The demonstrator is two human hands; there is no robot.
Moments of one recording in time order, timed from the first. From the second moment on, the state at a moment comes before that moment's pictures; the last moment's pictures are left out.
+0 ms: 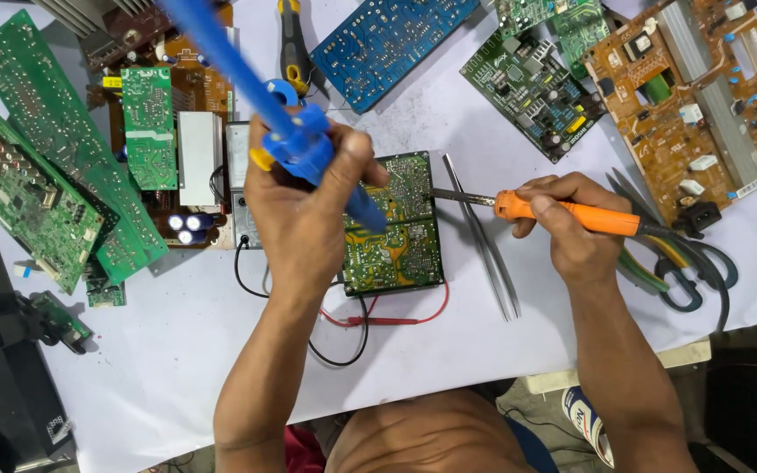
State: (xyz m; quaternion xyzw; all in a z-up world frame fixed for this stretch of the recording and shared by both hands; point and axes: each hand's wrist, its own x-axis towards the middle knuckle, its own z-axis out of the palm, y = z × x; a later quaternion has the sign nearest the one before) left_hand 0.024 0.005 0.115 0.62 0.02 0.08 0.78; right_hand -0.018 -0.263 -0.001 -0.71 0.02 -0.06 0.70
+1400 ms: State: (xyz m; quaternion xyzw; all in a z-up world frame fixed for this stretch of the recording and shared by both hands) left_hand 0.035 -0.028 0.048 0.42 -0.10 0.16 0.88; right_hand -0.011 -0.260 0.000 -0.75 -0.01 -0.06 0.66
